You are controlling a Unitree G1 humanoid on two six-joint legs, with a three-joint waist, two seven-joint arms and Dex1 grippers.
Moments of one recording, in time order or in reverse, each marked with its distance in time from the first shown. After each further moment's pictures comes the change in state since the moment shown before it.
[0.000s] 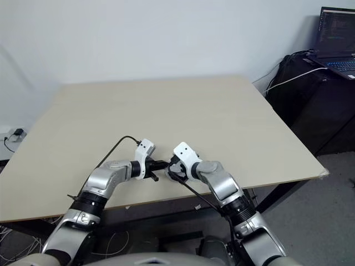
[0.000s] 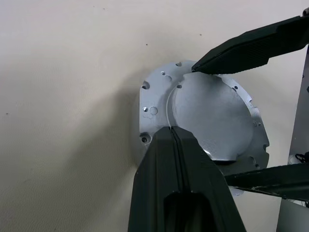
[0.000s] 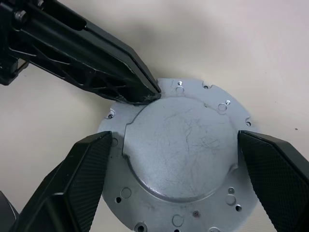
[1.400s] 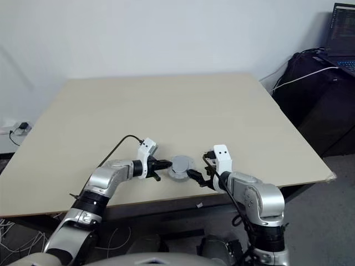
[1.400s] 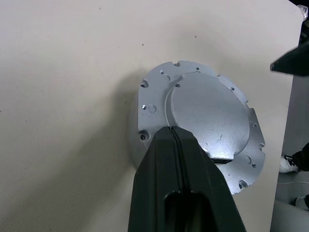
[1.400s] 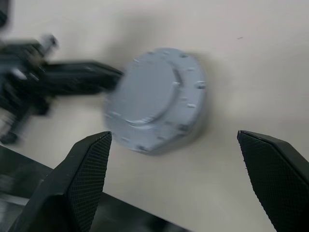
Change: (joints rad) left arm -0.012 -0.014 -0.005 0.000 0.001 -0.002 -0.038; right arm 0.219 0.126 -0.563 -0.469 0.360 0.591 -0.133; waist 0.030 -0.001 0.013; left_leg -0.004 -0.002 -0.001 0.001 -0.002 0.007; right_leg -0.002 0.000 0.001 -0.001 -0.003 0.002
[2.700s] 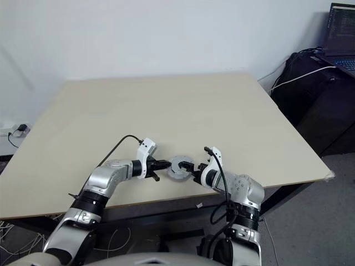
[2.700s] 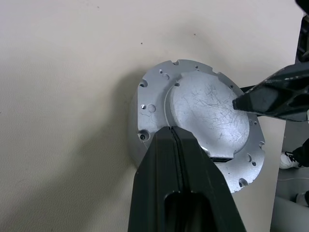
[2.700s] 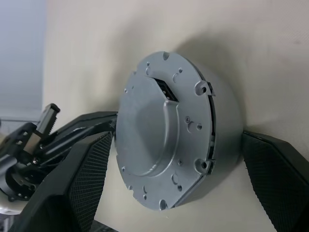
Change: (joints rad) left arm -0.002 0.006 0.000 0.003 0.004 0.000 -0.005; right arm -0.158 0.211 -0.259 0.469 0.128 -0.075 -0.162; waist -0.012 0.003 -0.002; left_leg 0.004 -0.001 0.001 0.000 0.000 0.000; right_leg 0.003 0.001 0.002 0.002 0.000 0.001
